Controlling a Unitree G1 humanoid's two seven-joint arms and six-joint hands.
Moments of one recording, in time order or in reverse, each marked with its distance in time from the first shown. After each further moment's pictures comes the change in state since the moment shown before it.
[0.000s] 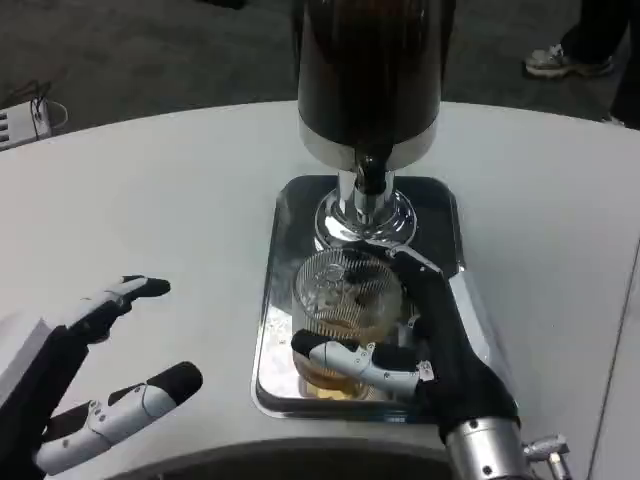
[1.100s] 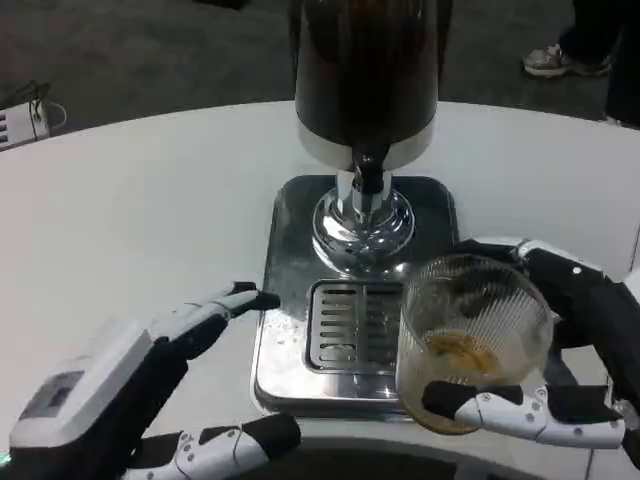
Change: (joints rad) left arm -0.001 0.006 -0.132 -0.060 0.032 -0.133 -0.014; right arm 0.366 -0.305 -0.330 -0.674 0.286 0.029 0.449
